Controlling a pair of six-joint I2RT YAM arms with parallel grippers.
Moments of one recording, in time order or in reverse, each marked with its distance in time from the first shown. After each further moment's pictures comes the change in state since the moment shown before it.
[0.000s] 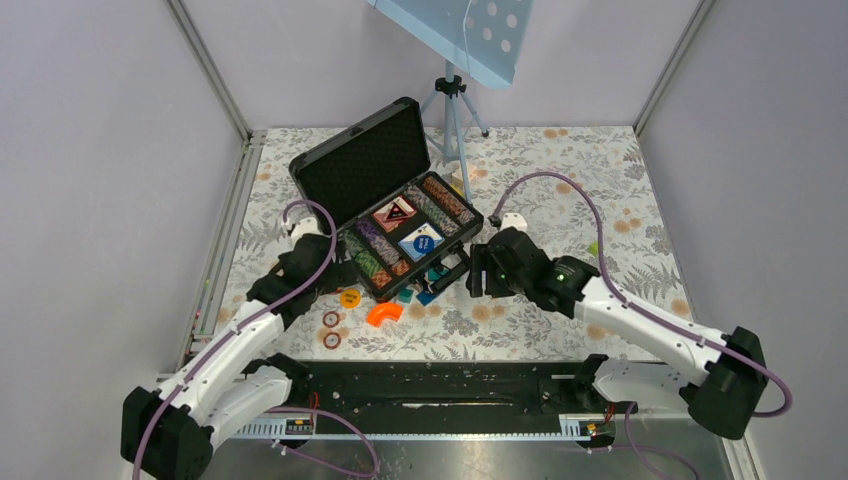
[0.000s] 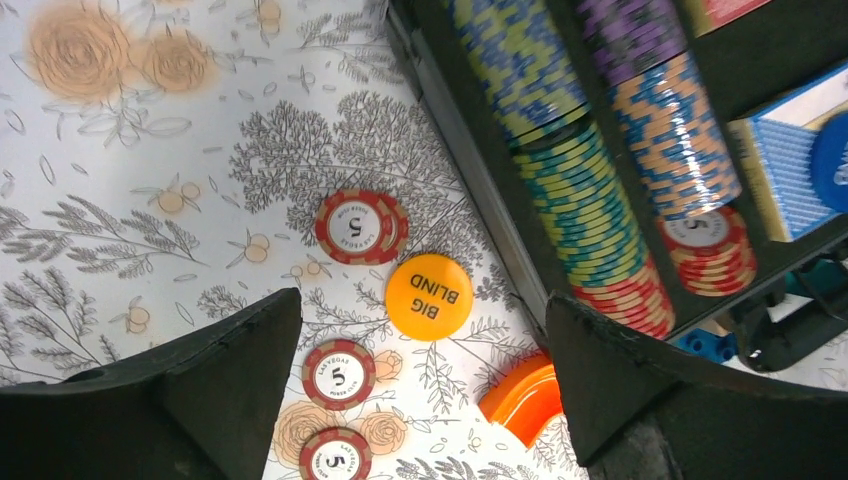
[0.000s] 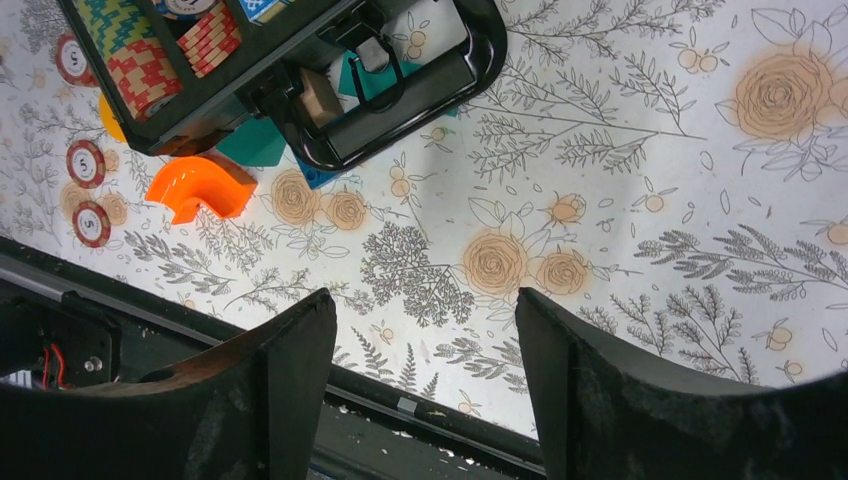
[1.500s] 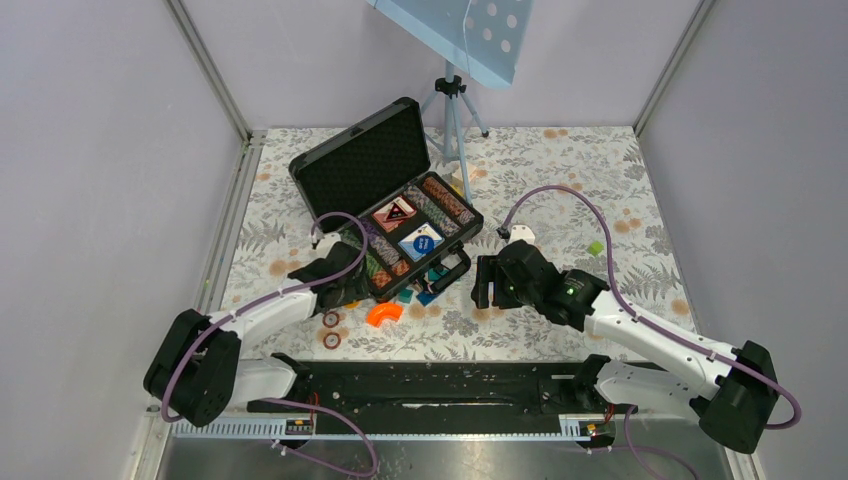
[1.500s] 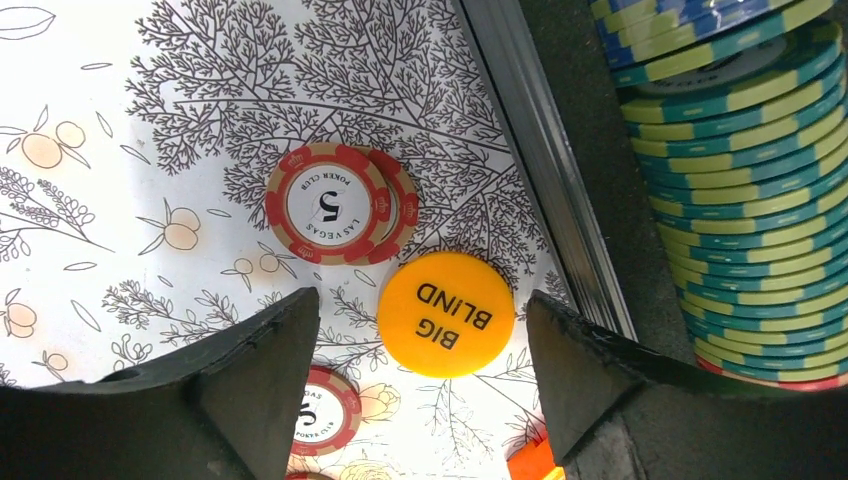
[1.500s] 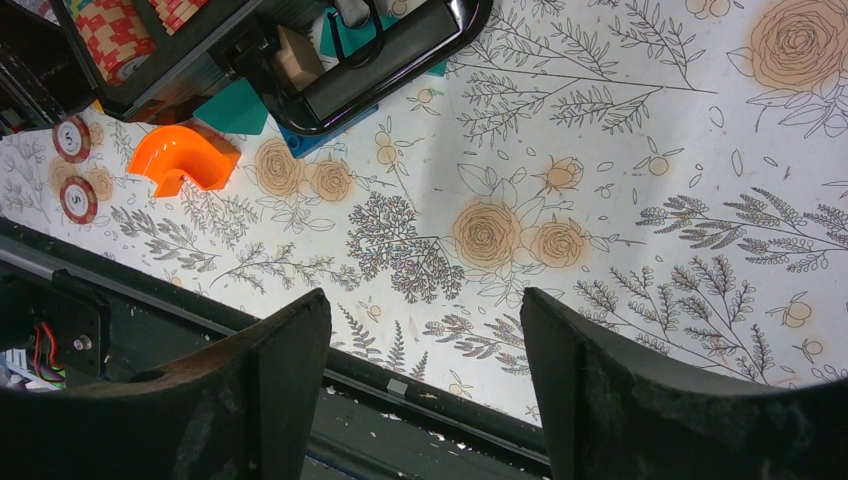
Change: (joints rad) left arm -0.073 0.345 -0.104 0.174 -0.022 -0.122; right arm 0.000 -0.121 -0.132 0.020 -0.027 0.028
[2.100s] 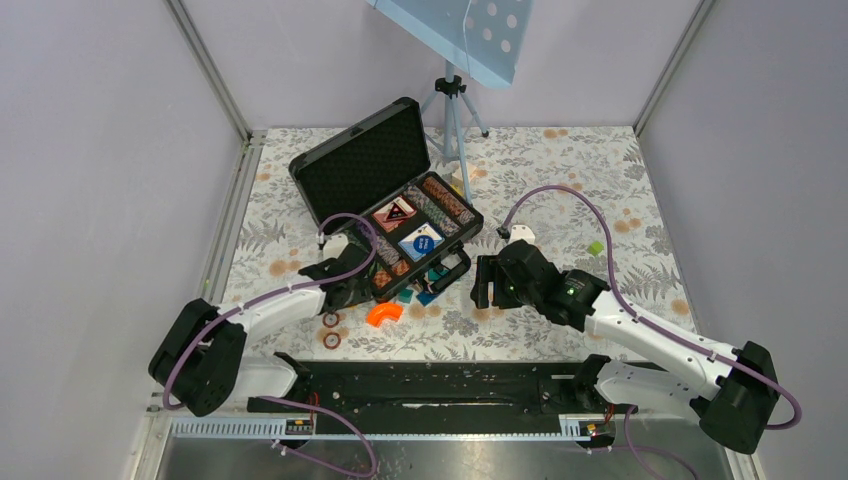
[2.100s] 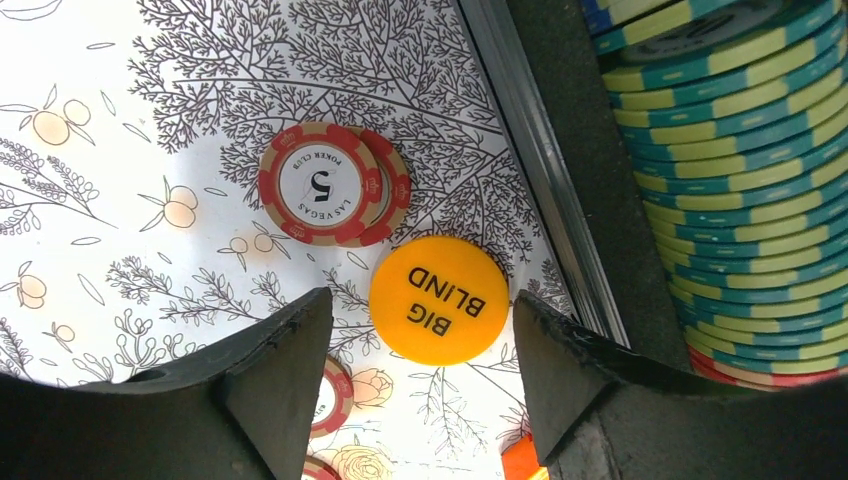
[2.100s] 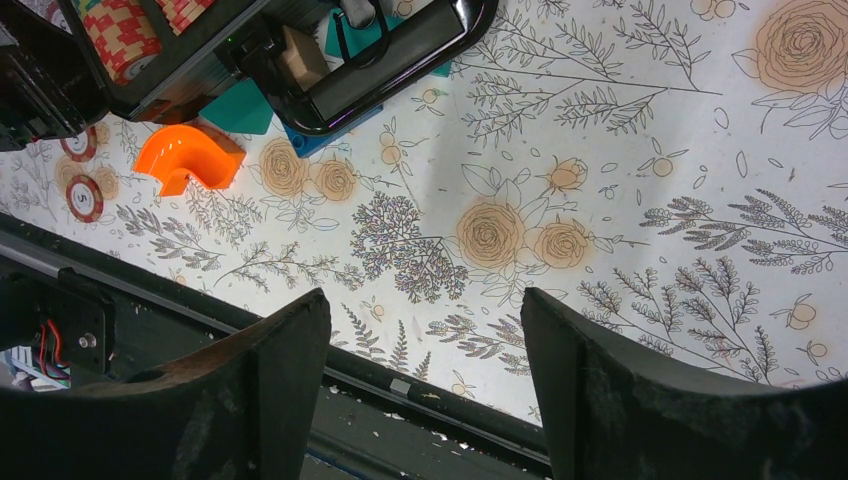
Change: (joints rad) left arm -0.079 0.059 0.045 -0.066 -0.080 -0.061; right arm 0.000 -0.004 -0.001 0.004 -0.005 0.000
